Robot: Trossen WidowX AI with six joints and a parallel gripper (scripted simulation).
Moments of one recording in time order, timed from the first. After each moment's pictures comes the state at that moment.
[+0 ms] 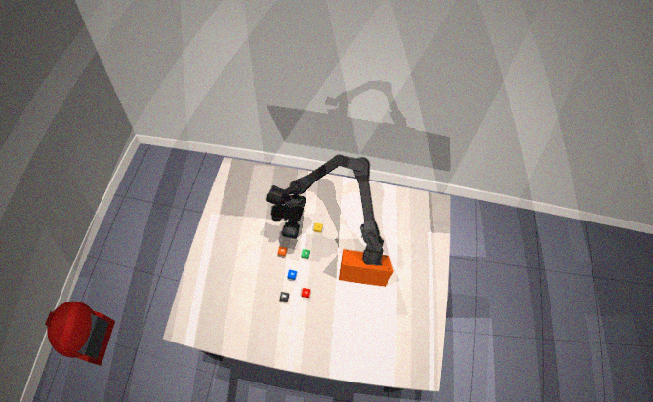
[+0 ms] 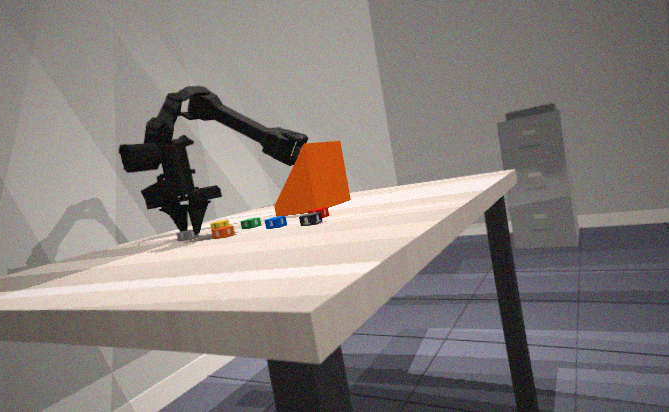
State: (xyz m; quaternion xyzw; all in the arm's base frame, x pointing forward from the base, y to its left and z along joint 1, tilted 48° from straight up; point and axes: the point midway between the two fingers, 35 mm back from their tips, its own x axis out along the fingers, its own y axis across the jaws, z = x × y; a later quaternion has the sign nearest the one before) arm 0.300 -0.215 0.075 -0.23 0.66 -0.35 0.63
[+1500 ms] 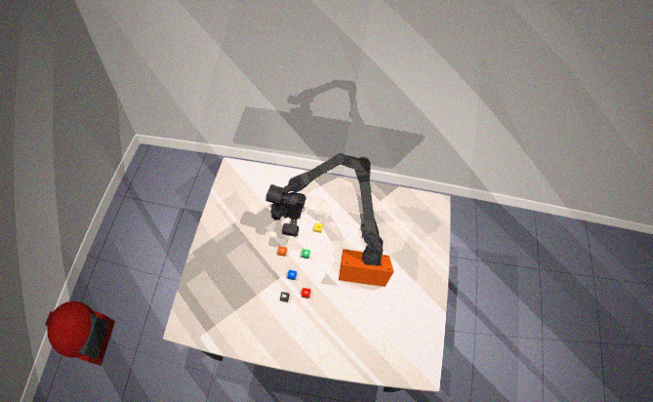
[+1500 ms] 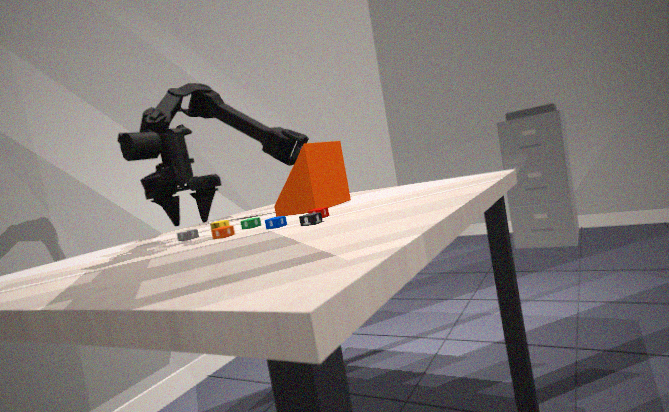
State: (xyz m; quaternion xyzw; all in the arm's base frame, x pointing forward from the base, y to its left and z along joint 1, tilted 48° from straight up) arm 0.302 -0.195 0.088 -0.23 0.66 -0.35 0.63
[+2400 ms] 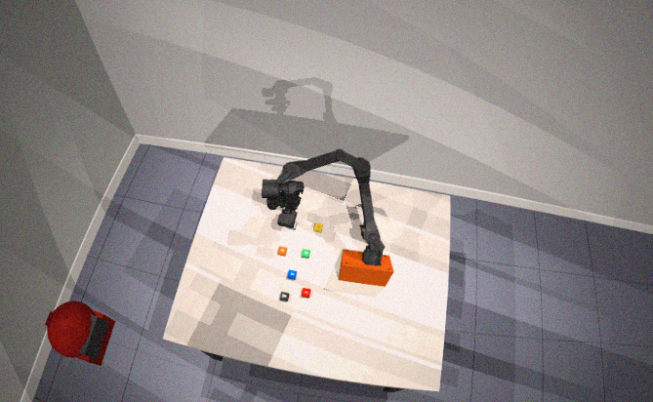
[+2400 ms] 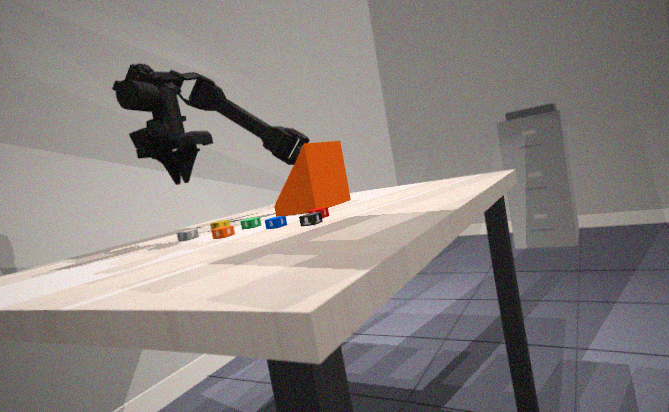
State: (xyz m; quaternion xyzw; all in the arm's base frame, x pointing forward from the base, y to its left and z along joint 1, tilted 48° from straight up) arm 0.321 -0.120 0.140 -0.22 0.65 -0.36 0.63
